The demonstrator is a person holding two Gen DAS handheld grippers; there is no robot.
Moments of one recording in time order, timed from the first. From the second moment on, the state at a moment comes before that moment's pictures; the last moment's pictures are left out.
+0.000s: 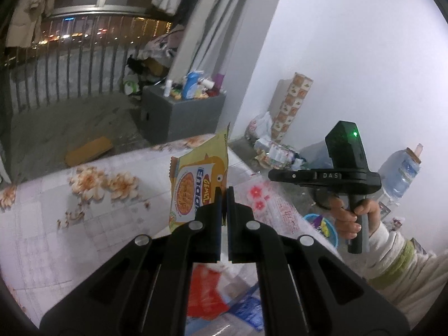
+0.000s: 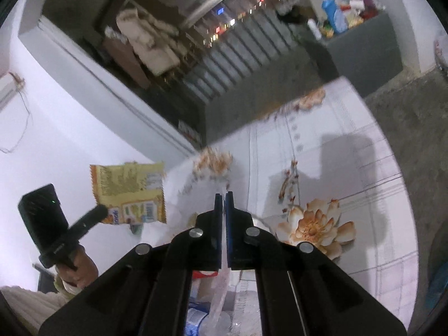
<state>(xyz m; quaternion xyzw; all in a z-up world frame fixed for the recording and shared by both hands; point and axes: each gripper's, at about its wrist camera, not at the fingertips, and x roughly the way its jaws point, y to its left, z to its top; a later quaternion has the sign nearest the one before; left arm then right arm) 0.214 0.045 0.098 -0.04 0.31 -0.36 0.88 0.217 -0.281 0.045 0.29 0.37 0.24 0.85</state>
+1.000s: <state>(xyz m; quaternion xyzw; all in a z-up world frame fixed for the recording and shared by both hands) 0.098 -0.490 -0.007 0.17 0.44 -0.66 0.59 -0.134 -0.628 -0.096 0.52 0.21 -0.28 0.78</state>
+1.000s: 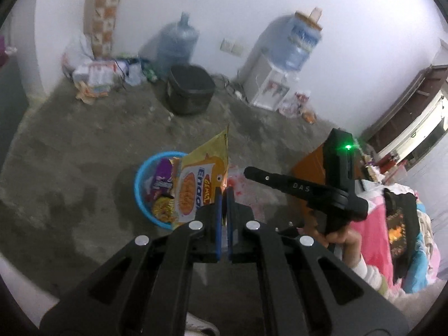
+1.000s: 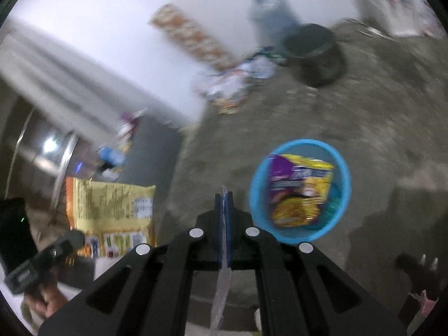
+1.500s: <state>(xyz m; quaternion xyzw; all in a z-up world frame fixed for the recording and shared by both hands) 0.136 -0.575 -0.132 0.15 0.57 -0.57 0.58 -0.120 -0.686 -0.264 0.61 0.24 -0.40 0.64</state>
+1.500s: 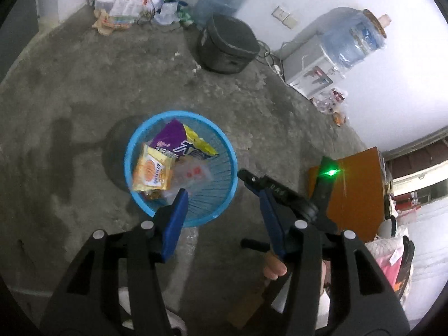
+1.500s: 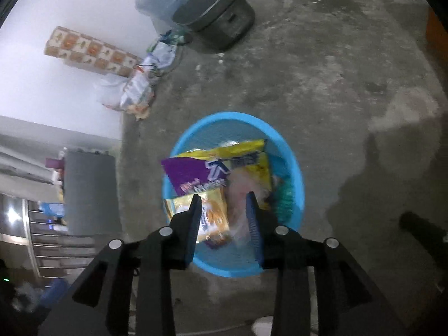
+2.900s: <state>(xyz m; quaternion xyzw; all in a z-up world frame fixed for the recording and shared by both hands) 0.202 0.177 0.128 -0.13 0.33 -0.18 0.92 0.123 -0.244 0.104 0.10 0.30 -0.02 0.95</state>
